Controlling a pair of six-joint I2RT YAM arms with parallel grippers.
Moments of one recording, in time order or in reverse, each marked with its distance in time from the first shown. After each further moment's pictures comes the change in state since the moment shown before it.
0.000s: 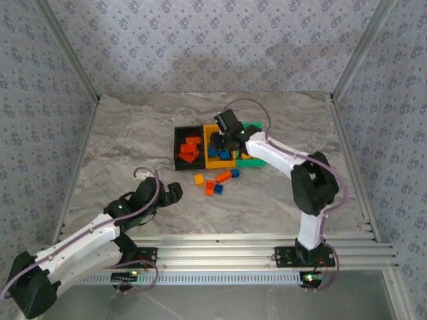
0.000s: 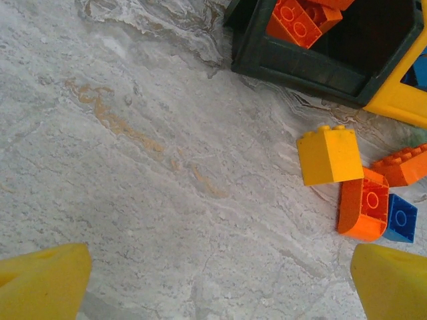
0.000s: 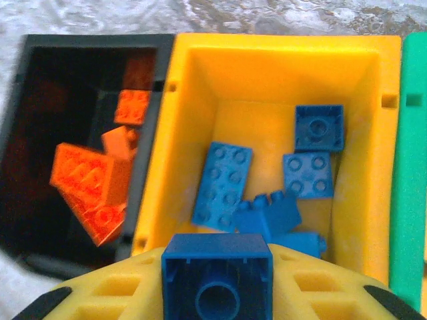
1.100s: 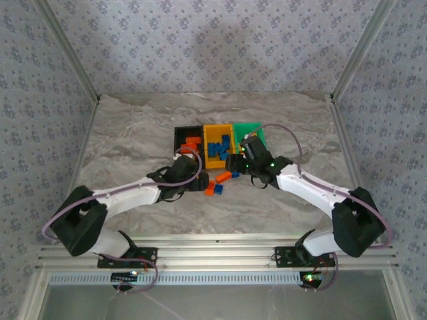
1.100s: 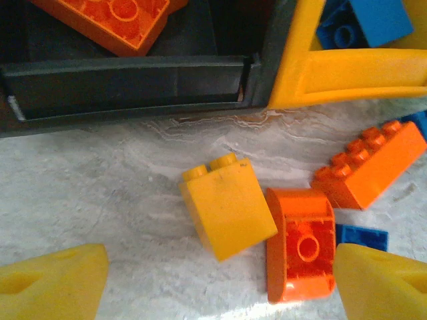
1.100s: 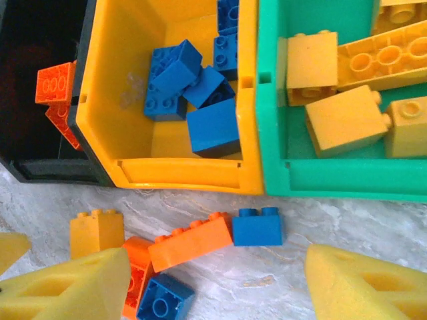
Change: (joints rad) left arm -0.044 0.682 0.317 0.255 0.116 0.208; right arm -0.001 -0.513 -0.591 0.162 -0.009 0.130
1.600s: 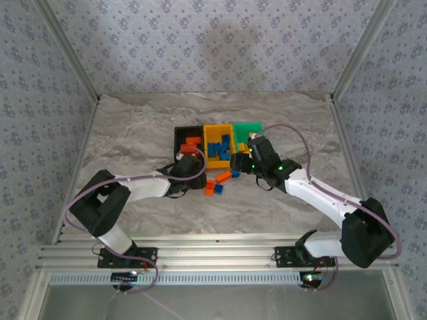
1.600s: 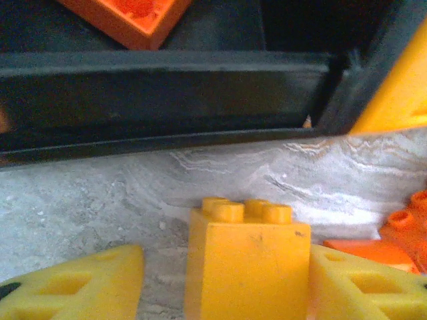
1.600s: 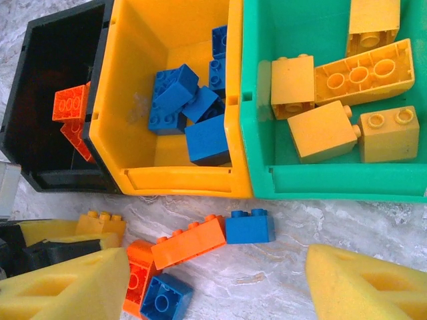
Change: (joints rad) left arm 0.046 0.168 0.029 0.082 0.019 -0.009; right arm -0.021 -0.080 -0.034 0.002 0.003 -0.001
